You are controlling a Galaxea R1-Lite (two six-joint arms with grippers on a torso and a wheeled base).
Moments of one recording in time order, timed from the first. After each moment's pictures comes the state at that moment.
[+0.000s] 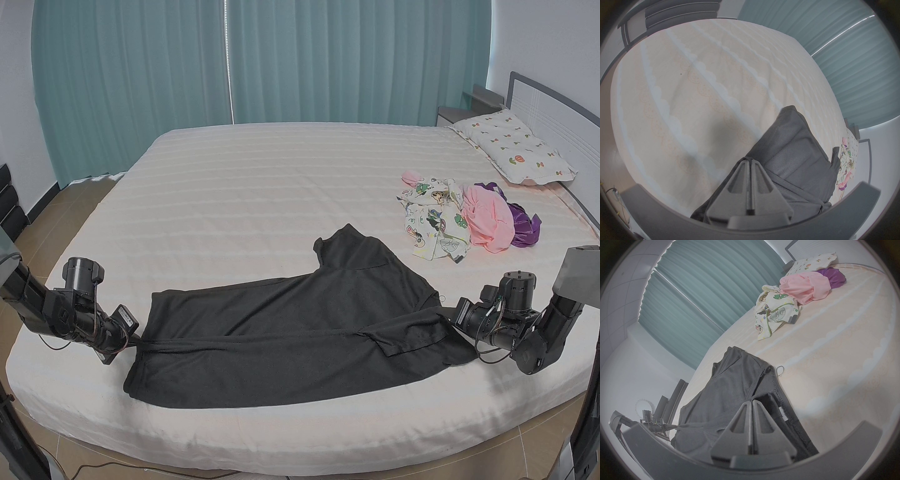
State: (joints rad) left arm 0.10 1.94 -0.78 -0.22 -0.16 -0.79; right arm 0.10 2.17 -0.57 -1.19 0.30 0.60
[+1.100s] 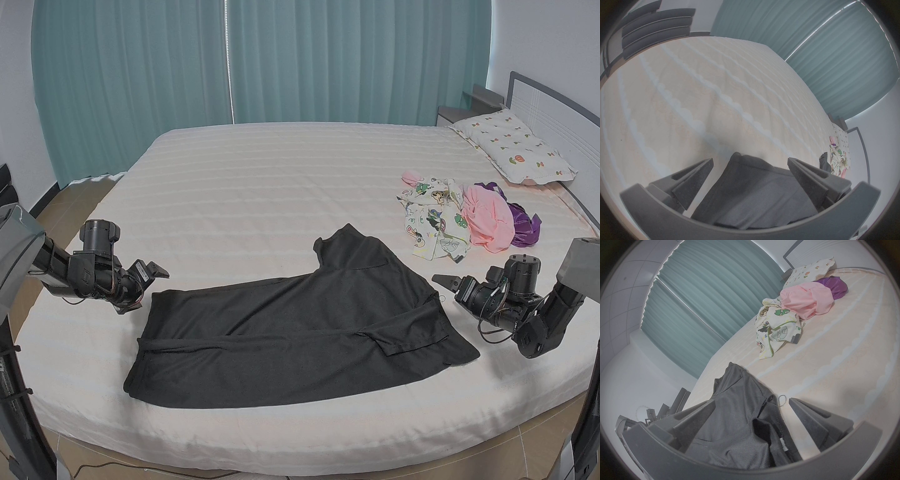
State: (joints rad) left arm 0.09 2.12 -1.17 -0.21 -0.20 -0.68; right arm 0.06 2.17 -0.69 -1.16 0.30 0.63
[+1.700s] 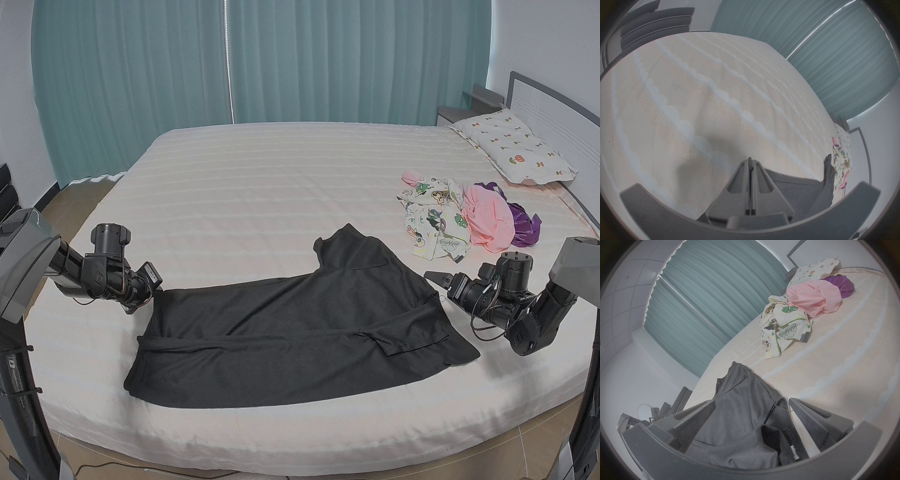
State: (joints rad) left arm 0.07 2.21 -1.25 -0.22 -0.18 -0.68; right arm 0.09 2.20 -0.75 -1.16 0.29 0.63
